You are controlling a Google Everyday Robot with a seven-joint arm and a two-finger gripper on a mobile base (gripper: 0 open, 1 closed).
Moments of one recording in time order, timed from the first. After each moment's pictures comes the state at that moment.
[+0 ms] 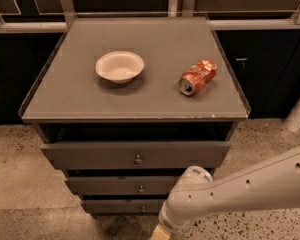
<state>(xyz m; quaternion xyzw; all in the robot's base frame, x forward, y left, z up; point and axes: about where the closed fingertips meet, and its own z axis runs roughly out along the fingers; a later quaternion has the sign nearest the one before) 0.362 -0.064 0.470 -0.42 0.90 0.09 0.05</state>
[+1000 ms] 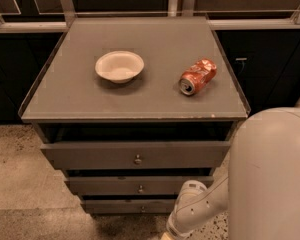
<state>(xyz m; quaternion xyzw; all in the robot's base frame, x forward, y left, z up) 0.359 -0.101 0.354 -0.36 0.93 0.07 0.00</state>
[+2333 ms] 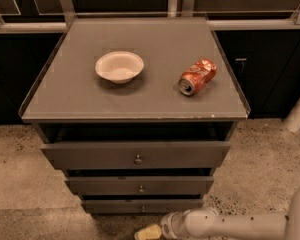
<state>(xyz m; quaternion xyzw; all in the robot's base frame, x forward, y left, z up) 0.412 -0.029 0.275 -0.19 0.92 0.31 0.16</state>
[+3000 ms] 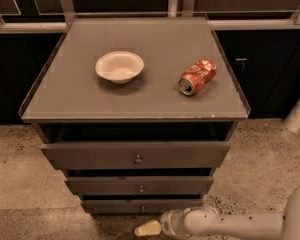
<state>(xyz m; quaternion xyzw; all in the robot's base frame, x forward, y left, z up) 0.431 -0.030 0.267 -0.17 0.92 0.31 0.18</state>
